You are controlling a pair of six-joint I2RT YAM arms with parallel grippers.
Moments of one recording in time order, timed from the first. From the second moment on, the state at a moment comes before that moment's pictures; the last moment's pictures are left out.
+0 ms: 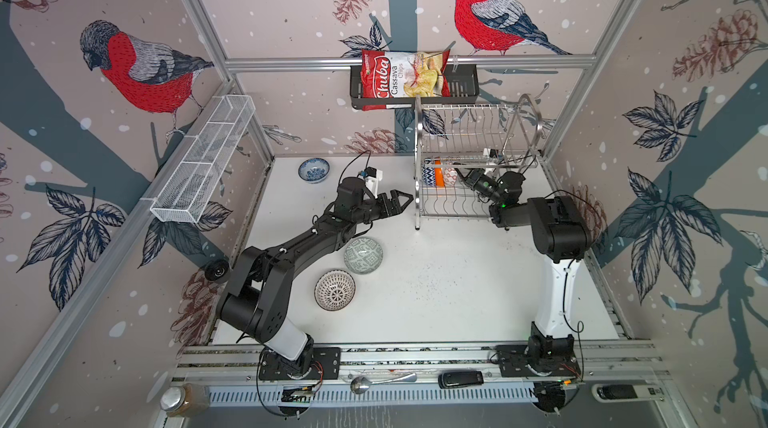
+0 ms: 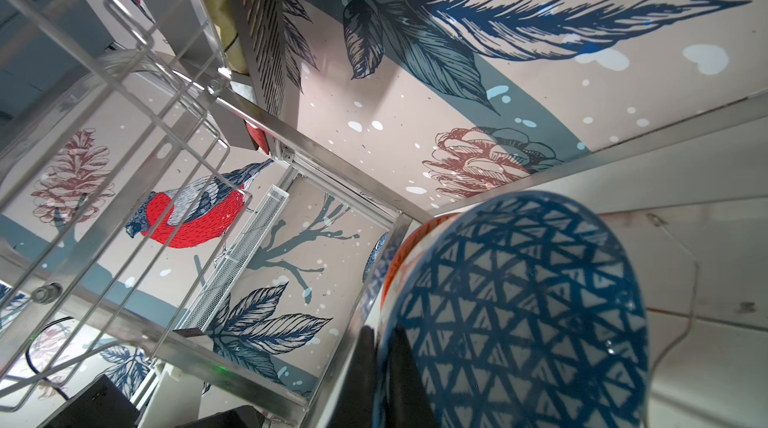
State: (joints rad) left arm -0.43 1.57 0.94 0.25 0.56 -0.73; right arm 0.14 2.20 1.15 1.24 -0.79 1.10
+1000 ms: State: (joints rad) left arm -0.43 1.57 0.94 0.25 0.56 -0.72; right arm 0.14 2.24 1.21 1.17 -0.79 1.03
